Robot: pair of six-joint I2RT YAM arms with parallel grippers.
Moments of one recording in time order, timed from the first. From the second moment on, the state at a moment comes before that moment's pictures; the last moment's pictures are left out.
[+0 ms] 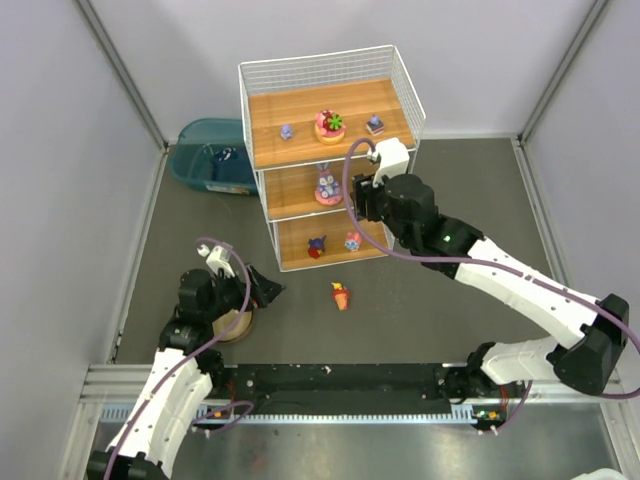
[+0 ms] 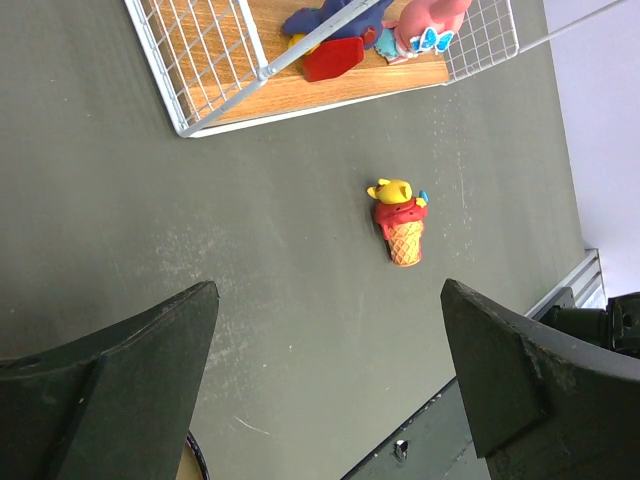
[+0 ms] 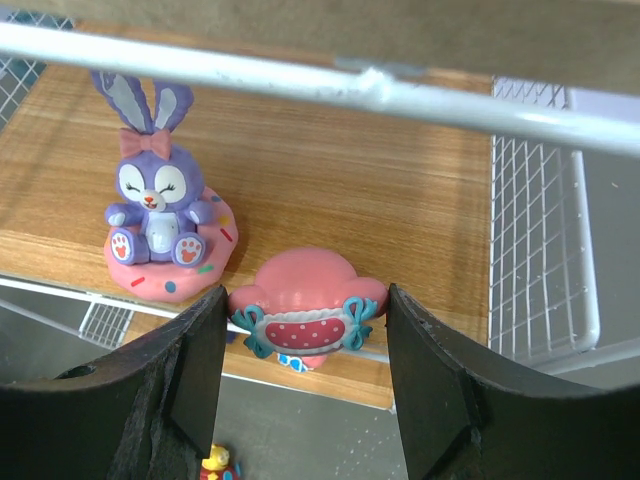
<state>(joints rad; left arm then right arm) -0.15 0.49 0.22 -0.18 0.51 -0.61 0.85 1.27 1.21 -0.20 0.48 0.12</state>
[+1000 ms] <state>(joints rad) -0.15 0.49 0.22 -0.18 0.51 -0.61 0.82 1.30 1.21 -0.15 0.47 0.18</state>
